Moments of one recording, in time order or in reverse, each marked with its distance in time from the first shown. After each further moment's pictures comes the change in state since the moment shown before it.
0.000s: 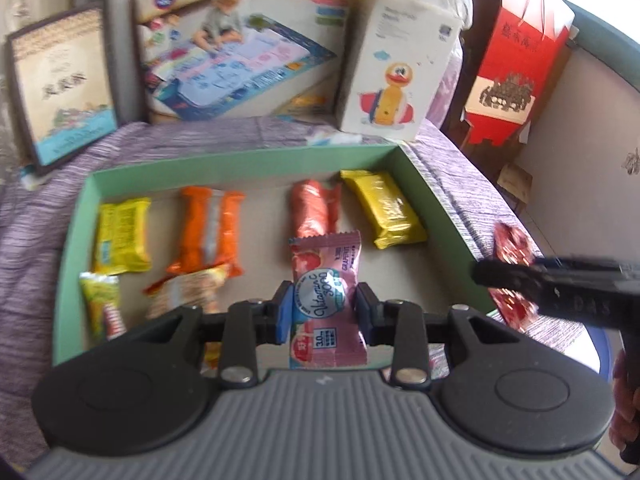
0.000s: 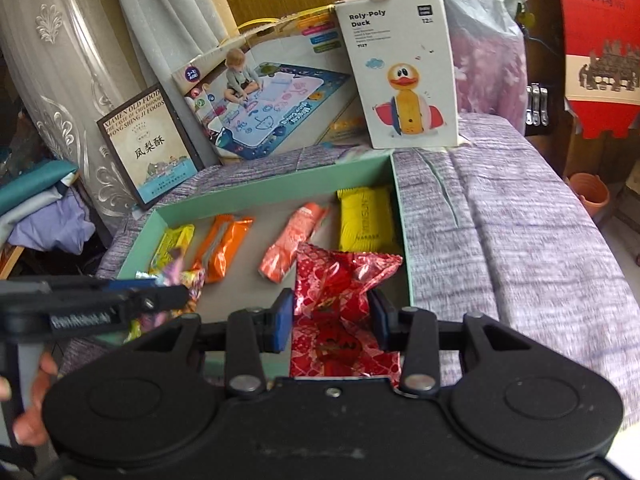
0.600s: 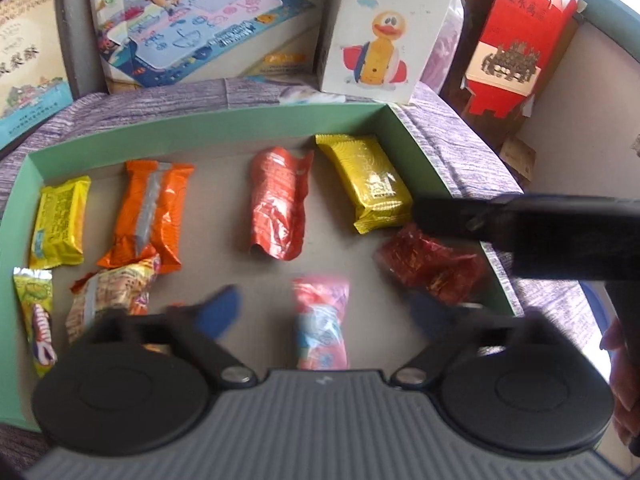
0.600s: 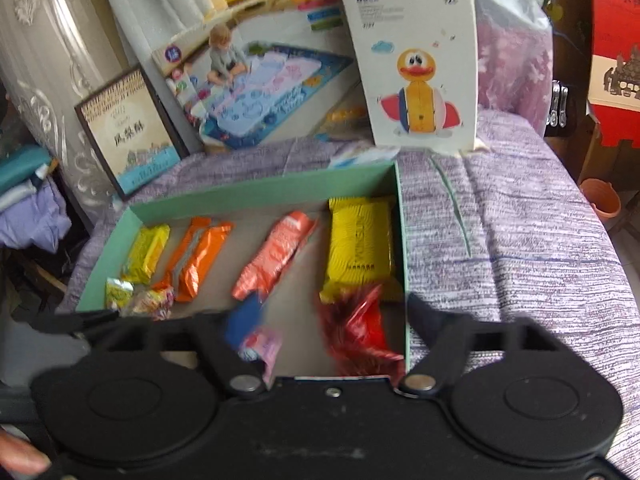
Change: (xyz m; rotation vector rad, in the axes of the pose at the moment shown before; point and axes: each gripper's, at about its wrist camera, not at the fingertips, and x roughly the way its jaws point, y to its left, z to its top) left arm 0.062 -0.023 -0.001 -0.003 0.067 0.010; right arm 0.042 -0.003 0.024 -0.019 0.006 -0.002
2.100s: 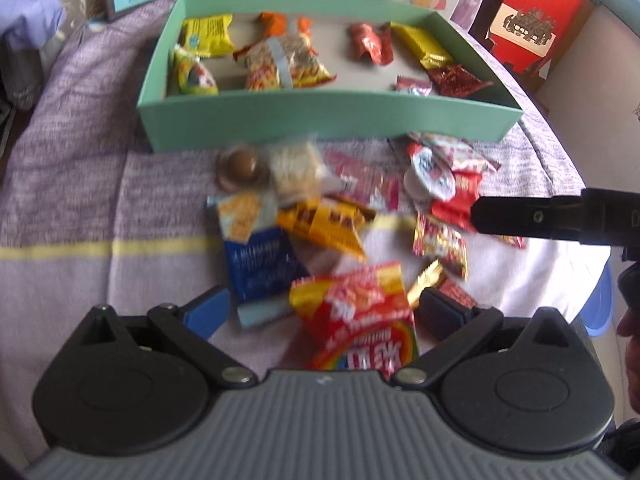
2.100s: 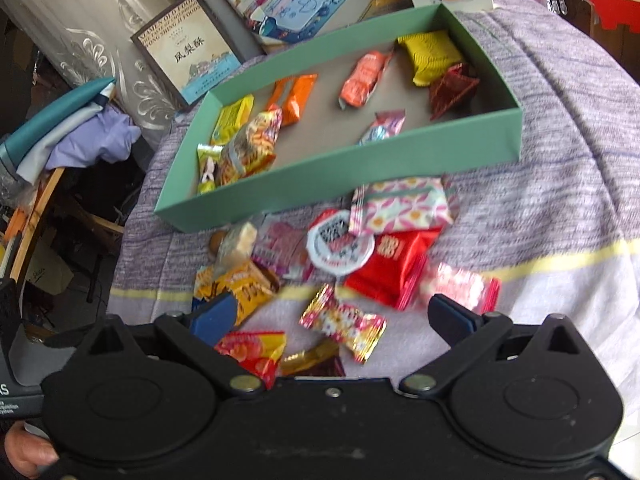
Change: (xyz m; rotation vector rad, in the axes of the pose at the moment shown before) left arm -0.123 0.080 -0.178 -0.085 0.136 0.020; right arm -0.072 0.076 -0.153 0.139 0.234 0.103
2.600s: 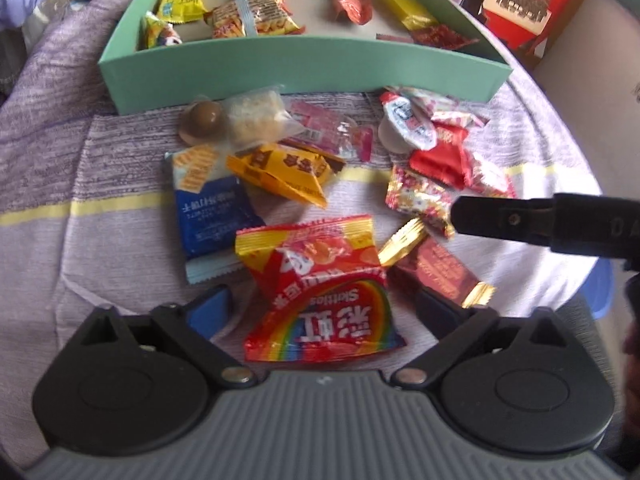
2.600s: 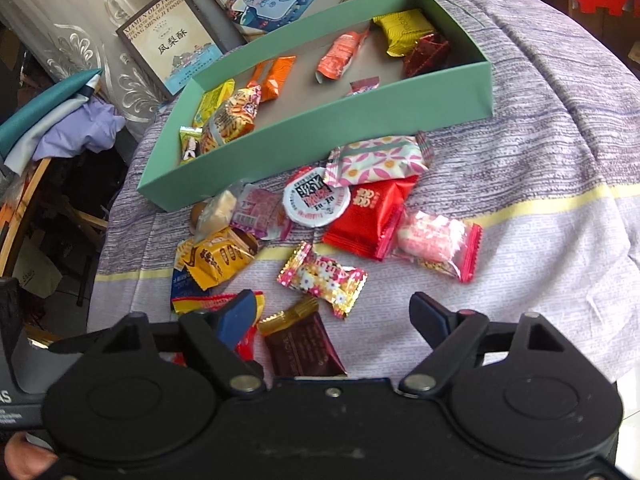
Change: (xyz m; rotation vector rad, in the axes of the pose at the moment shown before) left arm 0.022 -0.028 -0.019 0.037 0.035 0.022; right arm -0.002 -0.011 -0.029 0.025 -0.004 -0.054
